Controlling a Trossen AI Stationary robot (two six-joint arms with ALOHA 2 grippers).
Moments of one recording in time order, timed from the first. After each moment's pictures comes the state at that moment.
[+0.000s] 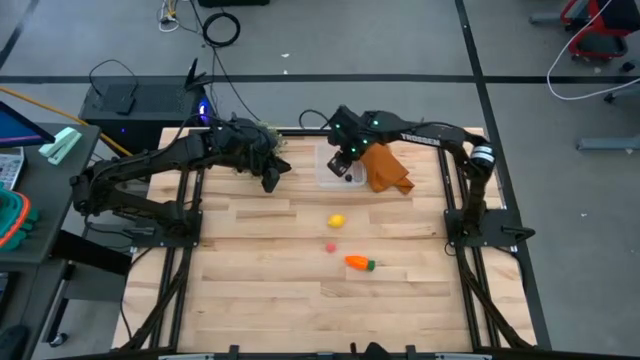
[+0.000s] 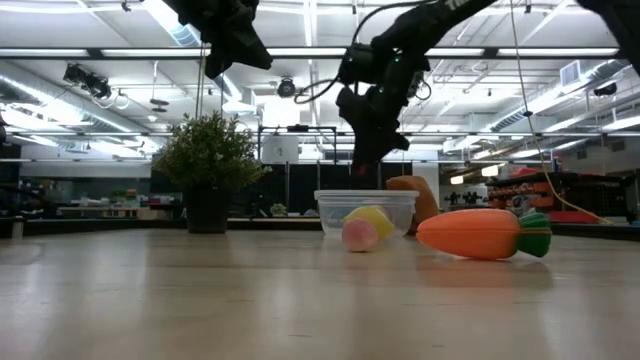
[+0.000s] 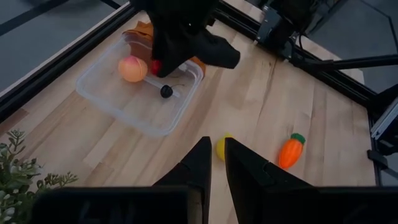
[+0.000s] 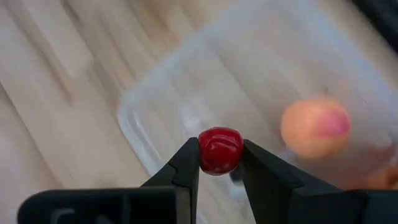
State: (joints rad) left arm 0.34 1.21 1.12 -0.51 0.12 -0.31; right arm -0.50 1.87 1.56 -0.82 -0.15 0.18
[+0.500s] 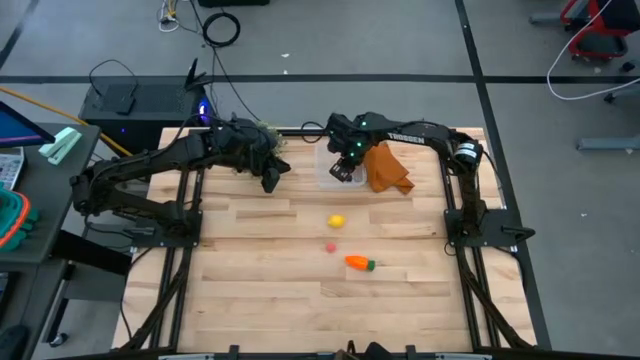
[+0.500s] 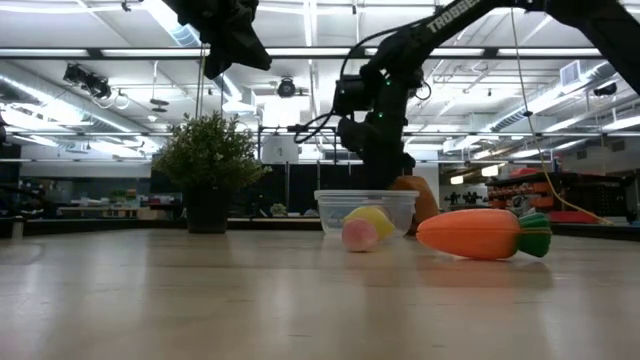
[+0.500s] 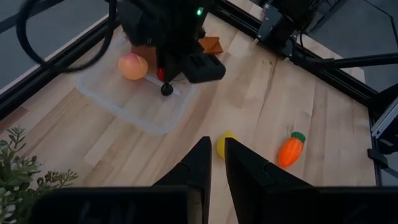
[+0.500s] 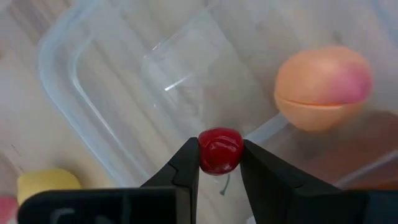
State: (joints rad) left arm 0.34 1.21 1.12 -0.51 0.12 -0.31; right arm -0.51 2.00 1.61 -0.97 -0.14 0.13
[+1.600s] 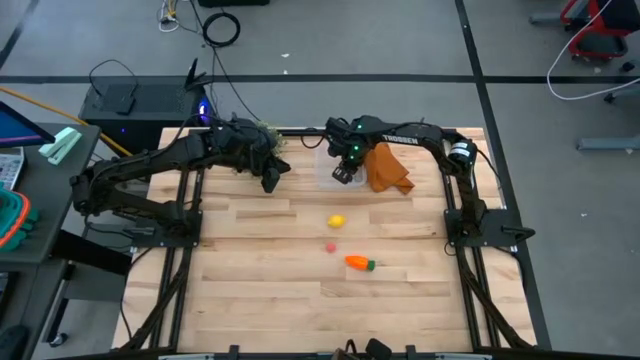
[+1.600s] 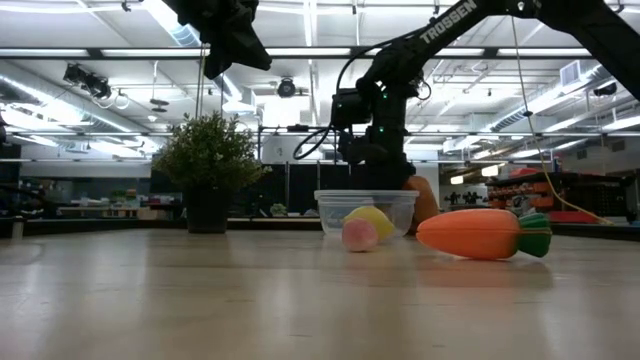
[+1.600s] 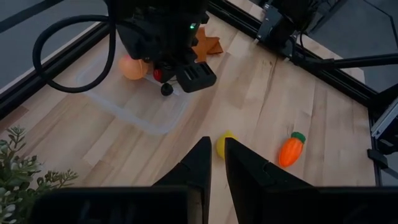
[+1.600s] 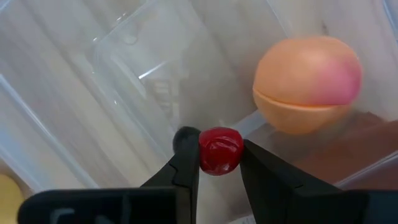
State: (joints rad) left arm 0.34 1.21 1.12 -0.51 0.12 -0.31; right arm -0.51 2.05 1.61 -0.98 -0.05 0.06
